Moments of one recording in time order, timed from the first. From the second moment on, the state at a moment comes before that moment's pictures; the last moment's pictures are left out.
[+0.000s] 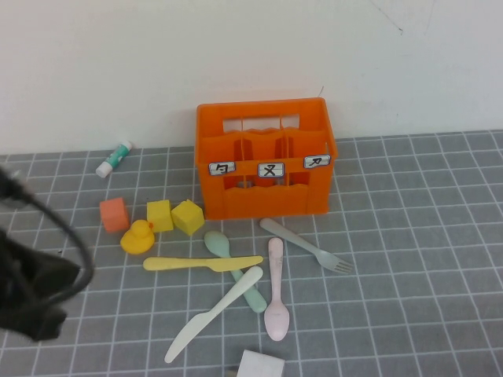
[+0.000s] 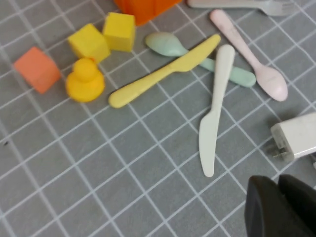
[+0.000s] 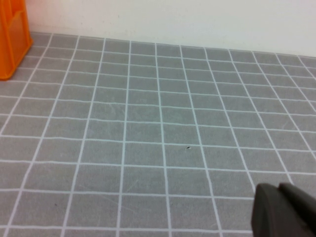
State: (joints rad) right arm 0.02 -0.01 0.03 -0.17 0.40 0.05; left arm -0.06 0.91 -0.84 -0.46 0.95 0.61
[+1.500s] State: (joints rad) right arm 0.02 -0.01 0.03 -0.17 0.40 0.05; left arm -0.59 2.01 -1.28 0.01 0.73 0.20
